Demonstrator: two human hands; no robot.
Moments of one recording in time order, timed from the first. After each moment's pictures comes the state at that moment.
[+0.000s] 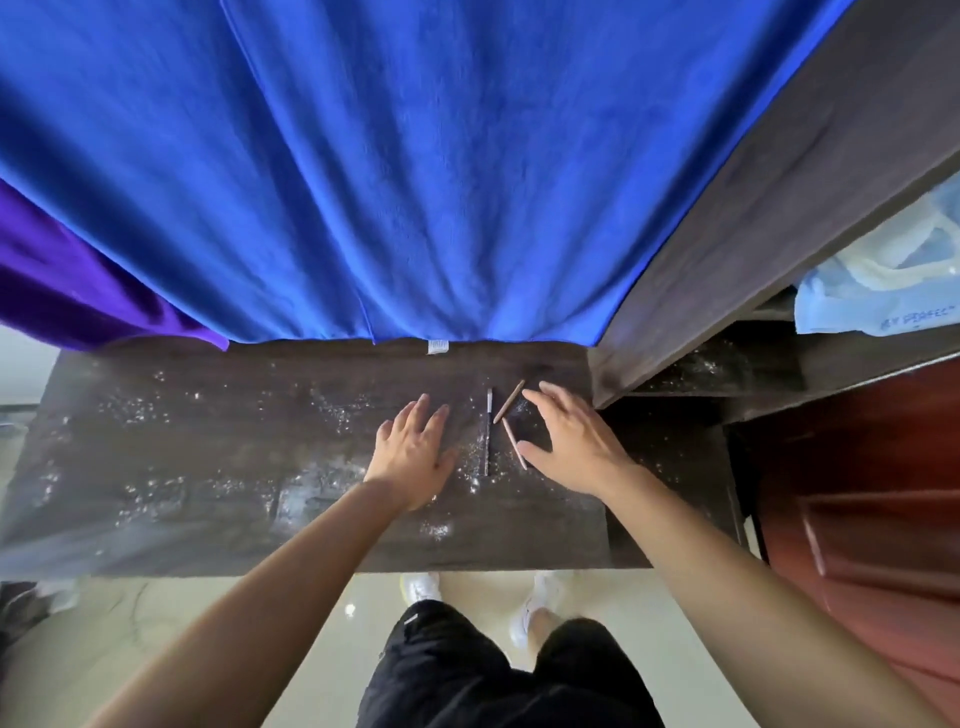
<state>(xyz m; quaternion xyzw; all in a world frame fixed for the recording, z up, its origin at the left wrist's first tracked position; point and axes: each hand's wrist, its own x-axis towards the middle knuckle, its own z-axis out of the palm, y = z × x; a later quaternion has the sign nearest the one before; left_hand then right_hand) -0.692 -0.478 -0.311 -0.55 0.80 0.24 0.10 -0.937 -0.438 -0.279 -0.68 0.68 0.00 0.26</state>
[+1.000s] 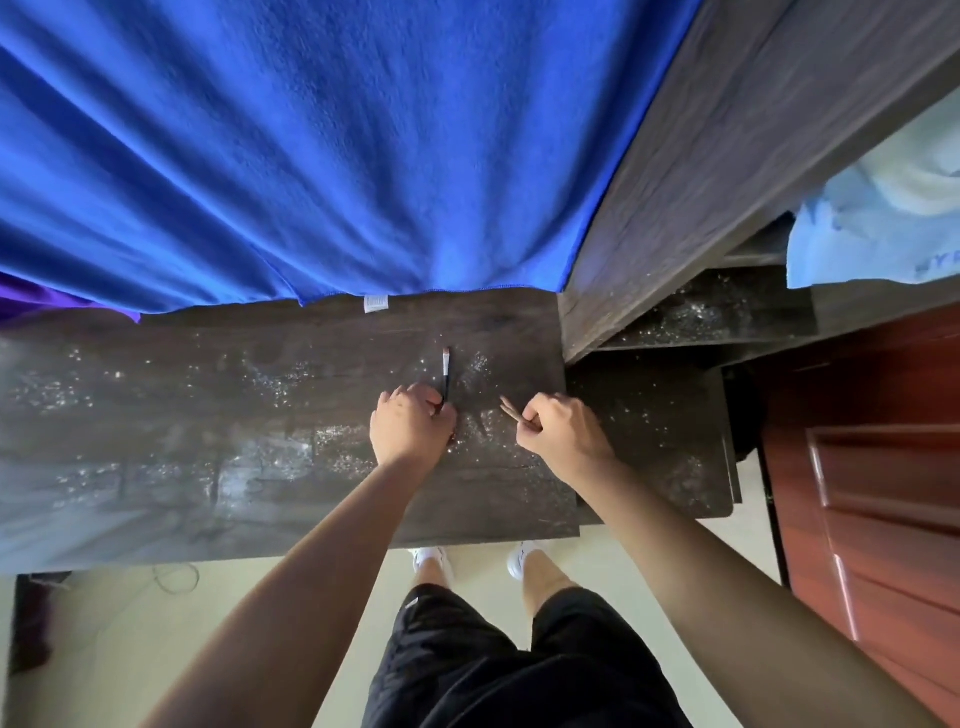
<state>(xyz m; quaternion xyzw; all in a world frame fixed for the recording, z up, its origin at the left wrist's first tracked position) -0.780 -0.468 -0.341 -0.71 0.63 0.30 -0.01 -0.973 -0.411 -0.331 -0.58 0.74 -0.04 0.33</state>
